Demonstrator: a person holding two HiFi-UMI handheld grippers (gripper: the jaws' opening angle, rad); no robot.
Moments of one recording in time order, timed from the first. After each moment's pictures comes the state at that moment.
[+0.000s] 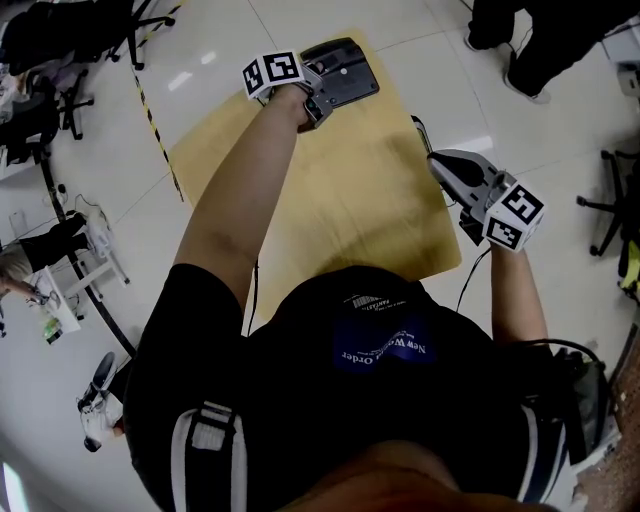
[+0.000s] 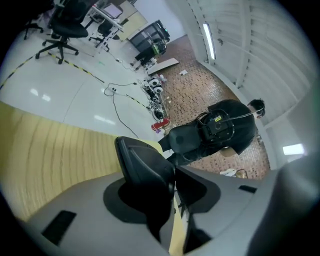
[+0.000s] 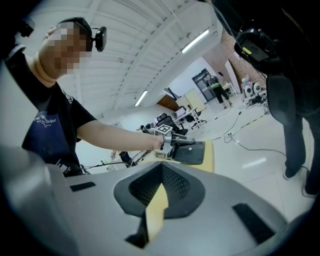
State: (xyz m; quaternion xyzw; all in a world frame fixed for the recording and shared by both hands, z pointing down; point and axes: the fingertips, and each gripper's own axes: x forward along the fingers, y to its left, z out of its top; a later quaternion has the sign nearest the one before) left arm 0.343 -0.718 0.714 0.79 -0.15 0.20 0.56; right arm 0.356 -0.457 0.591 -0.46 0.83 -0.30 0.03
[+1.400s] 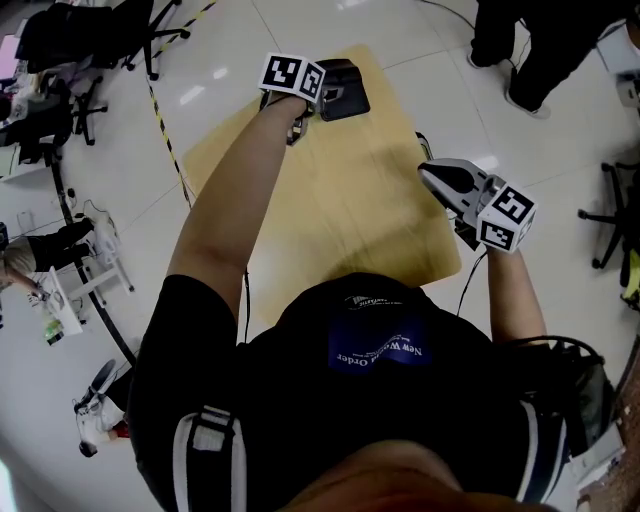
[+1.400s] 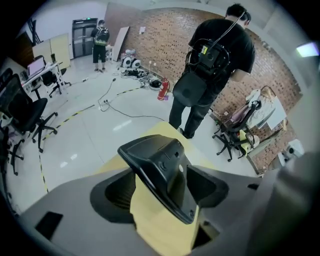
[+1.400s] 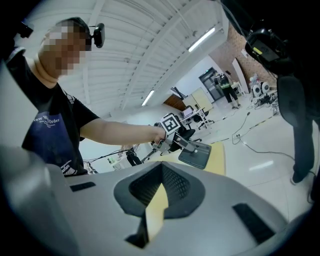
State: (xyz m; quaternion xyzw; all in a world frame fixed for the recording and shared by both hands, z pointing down) left arm 0.288 -0.701 0.703 0.80 -0.14 0.52 0.26; right arm 0.331 -0.451 0.575 -0.43 0.85 -0.29 0.03
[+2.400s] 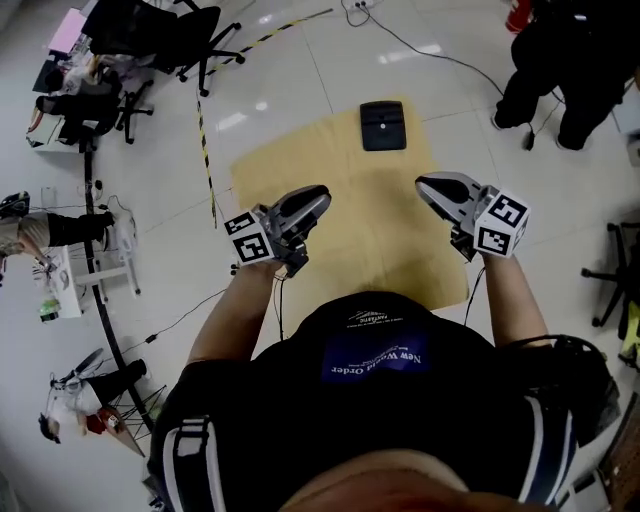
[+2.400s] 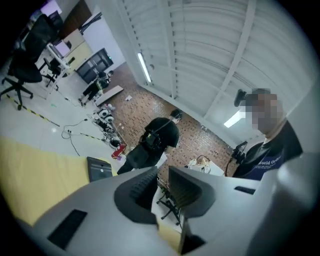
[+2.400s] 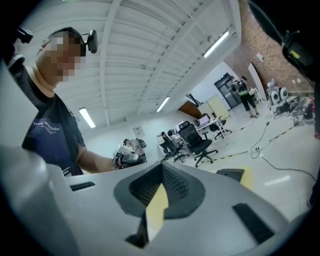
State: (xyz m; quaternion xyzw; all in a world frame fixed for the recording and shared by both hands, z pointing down) left arm 0.149 -0.541 0.488 0.93 -0.02 0.03 0.37; right arm 0.300 -0.488 0.498 -0.37 0.90 -0.23 0.07
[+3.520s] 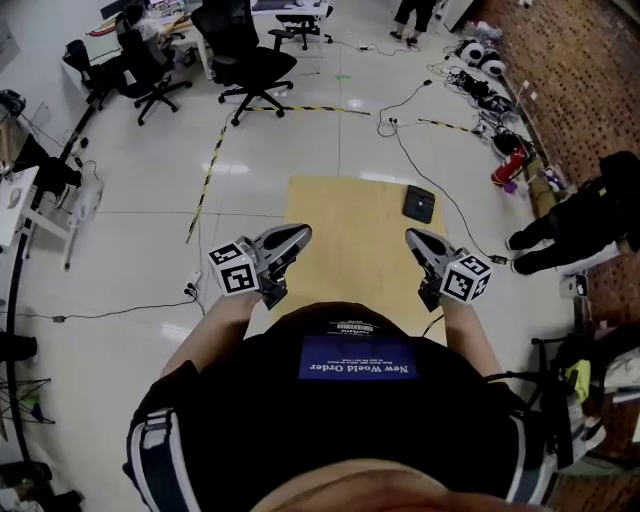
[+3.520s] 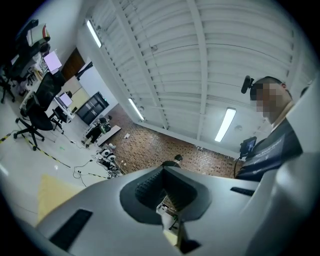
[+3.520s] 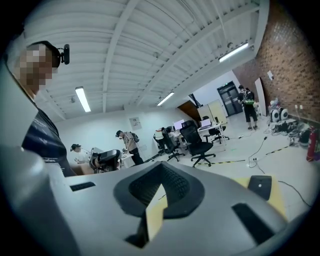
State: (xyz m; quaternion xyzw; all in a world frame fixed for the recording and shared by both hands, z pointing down) left arm -0.163 -0.458 0.374 0.95 -0.10 -0.14 0.25; right arm 0.051 -0.446 0.401 -0.42 0.89 -0.18 0.00
